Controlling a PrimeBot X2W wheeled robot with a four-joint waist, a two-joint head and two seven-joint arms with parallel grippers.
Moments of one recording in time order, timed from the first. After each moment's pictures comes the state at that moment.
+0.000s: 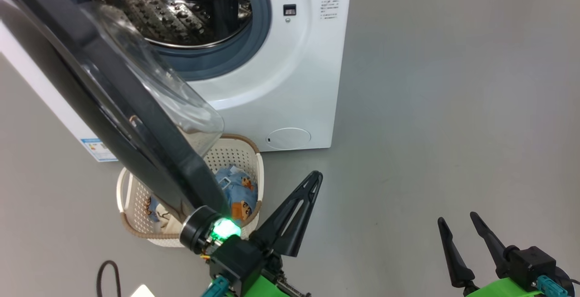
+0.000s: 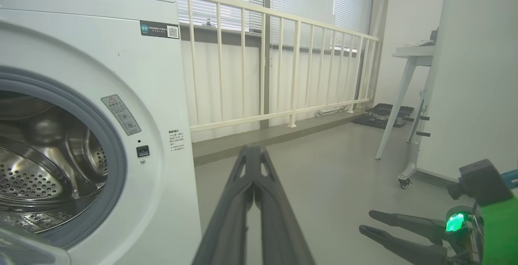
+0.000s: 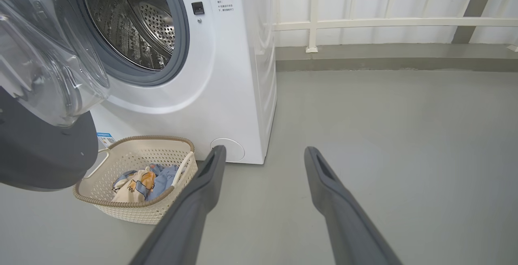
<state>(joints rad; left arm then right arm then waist) -0.22 0.05 -0.60 -0.10 -0.21 -0.07 -0.26 0.03 -0.12 -0.01 0.17 0.19 0.13 -0.25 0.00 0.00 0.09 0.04</state>
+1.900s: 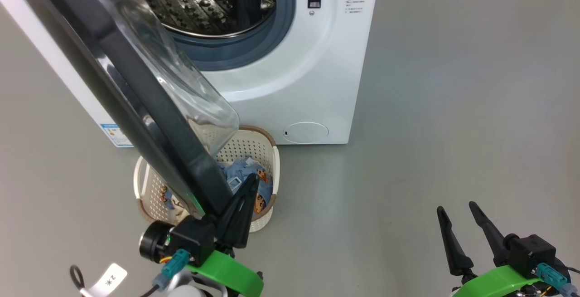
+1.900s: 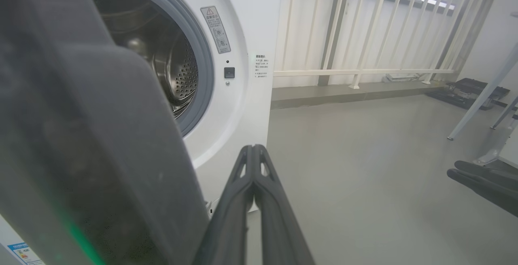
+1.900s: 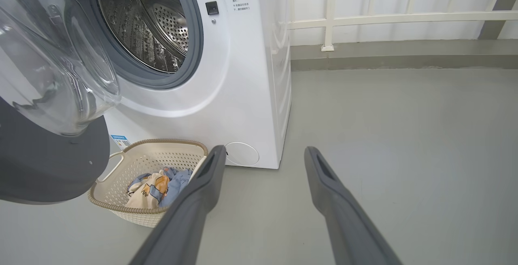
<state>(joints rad) -0.21 0.03 -0.41 0.17 -0.23 -0.01 -0.26 -0.02 -0.12 -0.01 0.21 0.22 0.13 -0.25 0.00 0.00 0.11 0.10</state>
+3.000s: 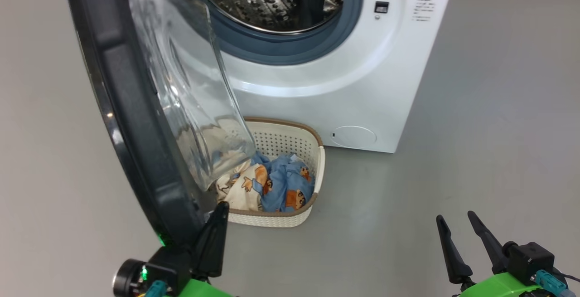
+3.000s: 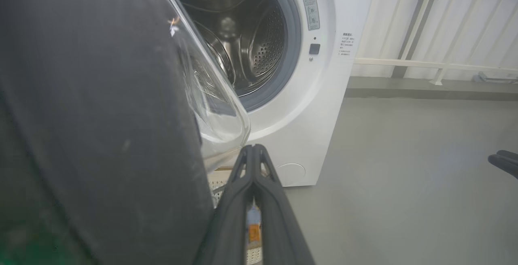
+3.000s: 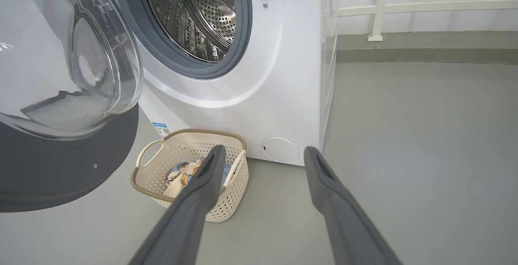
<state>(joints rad) -0.07 0.06 -0.36 0.10 -0.23 0.07 -0.24 0.00 -0.12 0.00 0.23 0.24 0.13 -0.25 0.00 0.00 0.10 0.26</state>
